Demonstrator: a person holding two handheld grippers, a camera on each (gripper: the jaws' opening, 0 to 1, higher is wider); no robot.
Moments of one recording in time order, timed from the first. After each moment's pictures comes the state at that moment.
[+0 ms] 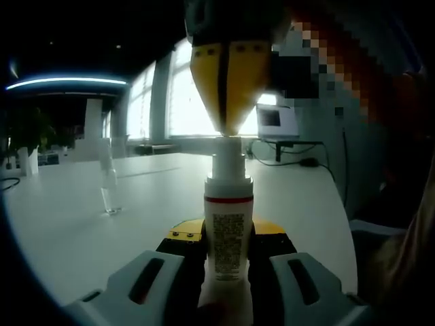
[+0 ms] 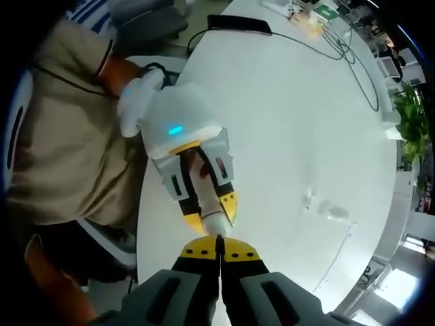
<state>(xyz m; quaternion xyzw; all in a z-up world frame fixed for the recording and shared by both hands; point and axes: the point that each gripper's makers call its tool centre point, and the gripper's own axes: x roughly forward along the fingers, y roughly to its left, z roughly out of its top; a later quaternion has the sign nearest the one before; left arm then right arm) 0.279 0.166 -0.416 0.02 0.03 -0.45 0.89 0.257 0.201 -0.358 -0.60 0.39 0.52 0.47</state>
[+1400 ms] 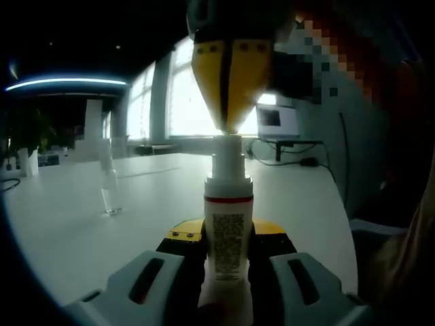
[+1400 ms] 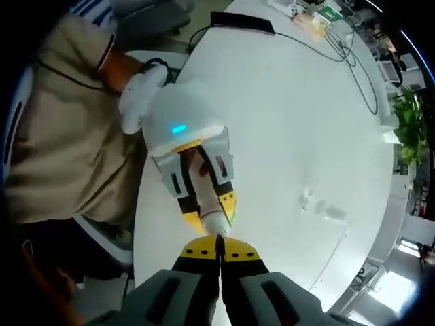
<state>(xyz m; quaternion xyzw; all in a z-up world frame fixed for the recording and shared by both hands) 0.279 0.167 -0.416 0.02 0.03 -0.45 0.89 0.258 0.201 -0.356 -0.60 0.38 0.51 0.48</state>
